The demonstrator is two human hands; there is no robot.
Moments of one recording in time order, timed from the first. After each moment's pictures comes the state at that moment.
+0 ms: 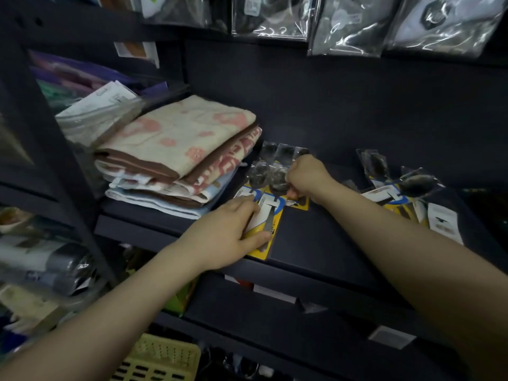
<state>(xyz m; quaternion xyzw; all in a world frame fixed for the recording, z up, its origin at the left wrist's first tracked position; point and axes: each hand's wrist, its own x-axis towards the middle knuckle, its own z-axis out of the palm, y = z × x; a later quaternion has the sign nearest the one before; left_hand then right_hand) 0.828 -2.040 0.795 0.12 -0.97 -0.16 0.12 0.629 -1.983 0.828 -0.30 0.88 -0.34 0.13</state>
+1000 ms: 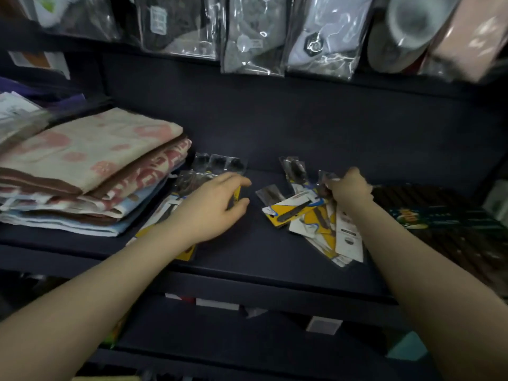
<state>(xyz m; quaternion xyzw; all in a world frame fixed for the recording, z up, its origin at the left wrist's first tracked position) 0.752 -1.986 0.836 0.03 -0.95 -0.18 0.24 0.538 -1.817 0.829 -0.03 0.93 -0.37 -0.05</state>
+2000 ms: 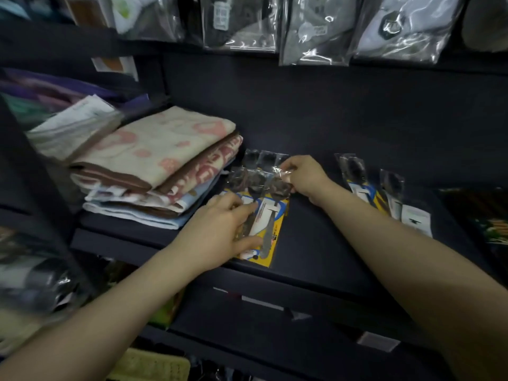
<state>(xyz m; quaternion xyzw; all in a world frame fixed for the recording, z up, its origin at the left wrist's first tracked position) 0.808 -2.021 0.810 0.12 -0.98 -0.11 0.15 0.599 -1.958 0.824 -0.34 0.83 -0.44 0.08</state>
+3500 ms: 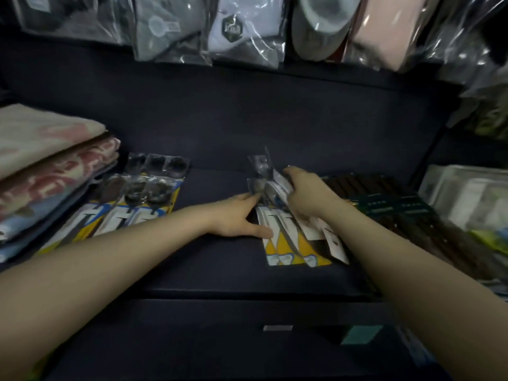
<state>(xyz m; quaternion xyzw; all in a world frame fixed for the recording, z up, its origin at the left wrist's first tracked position) 0.636 -1.915 0.819 -0.05 -0.97 -0.20 -0.08 0.552 -1.766 0.848 -0.30 0.94 -0.16 -0.02</state>
